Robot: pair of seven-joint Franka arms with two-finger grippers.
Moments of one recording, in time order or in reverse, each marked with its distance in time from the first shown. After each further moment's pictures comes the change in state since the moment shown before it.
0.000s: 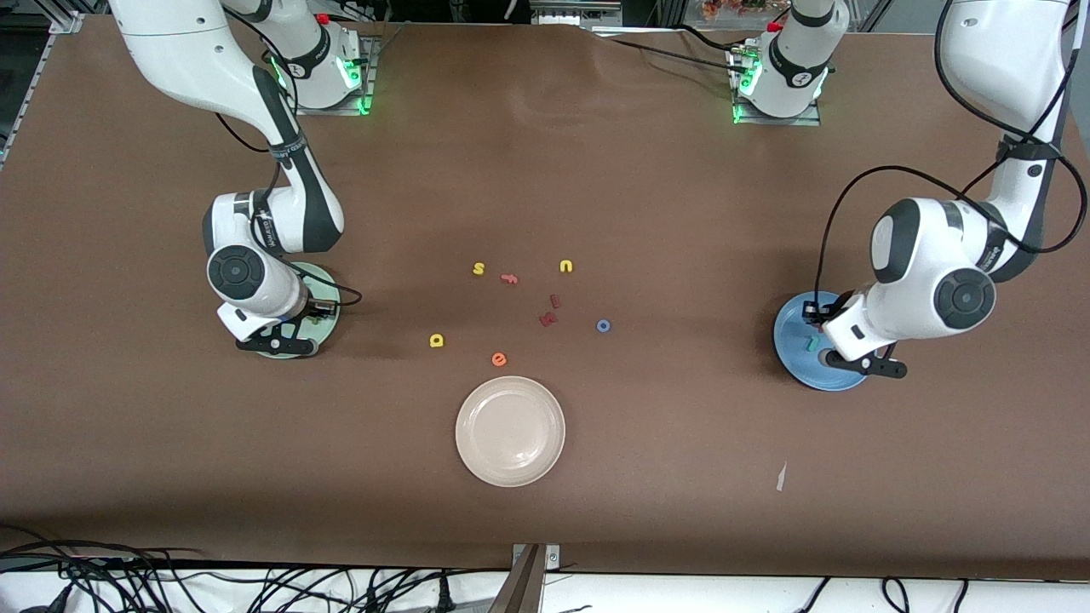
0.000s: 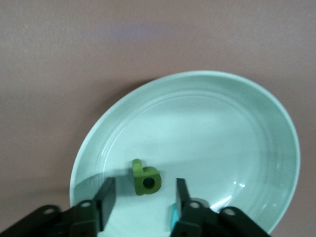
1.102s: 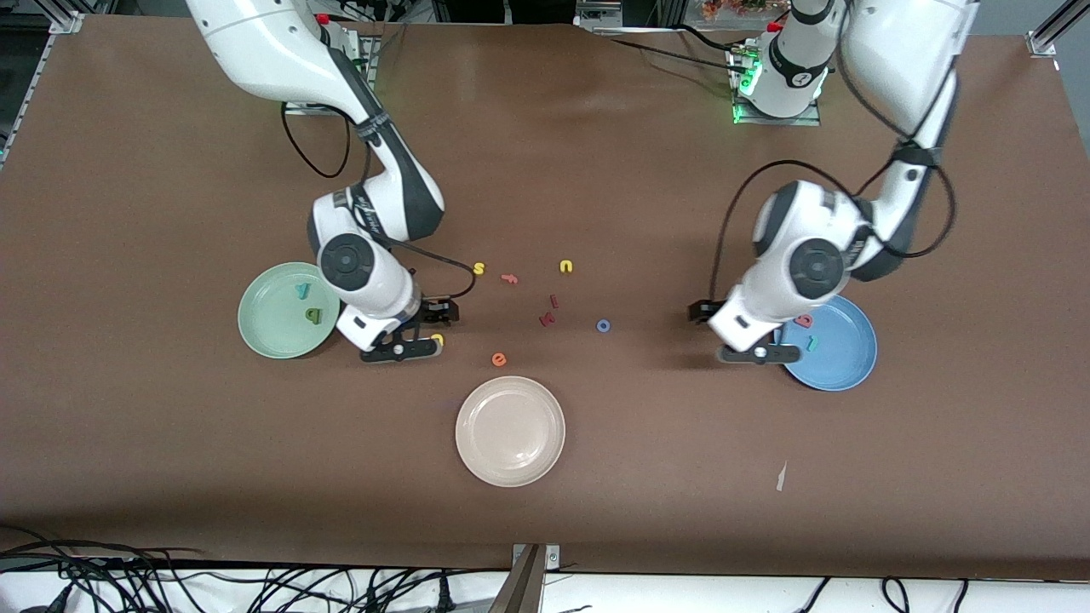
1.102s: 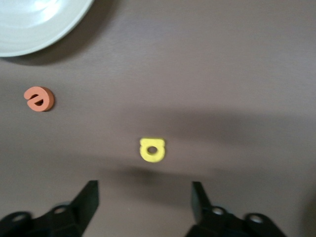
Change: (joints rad) left arm -0.332 0.091 -0.027 0.136 -0.077 0.056 -0.580; right arm 0.133 0.134 0.177 0.287 0.159 -0.012 0.001
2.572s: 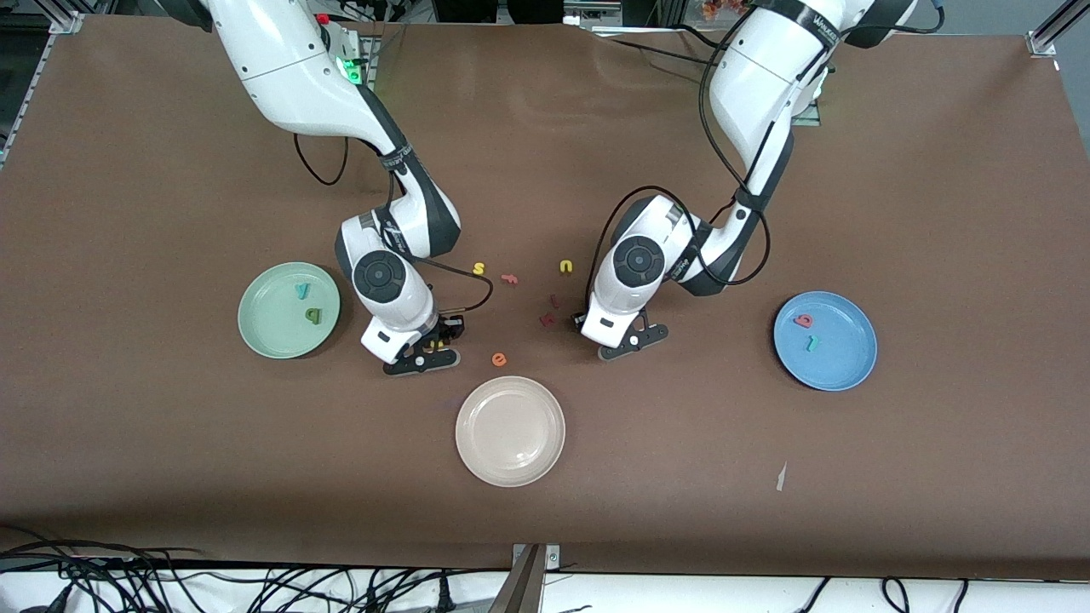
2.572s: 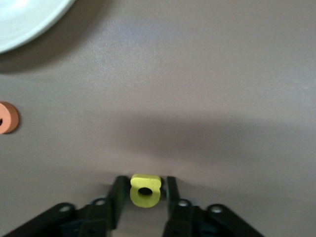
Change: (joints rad) left arm -0.243 0.271 0.010 0.181 -0.019 0.174 -0.500; right arm 0.003 0.098 -0.007 0.040 -0.061 0.094 -0.012
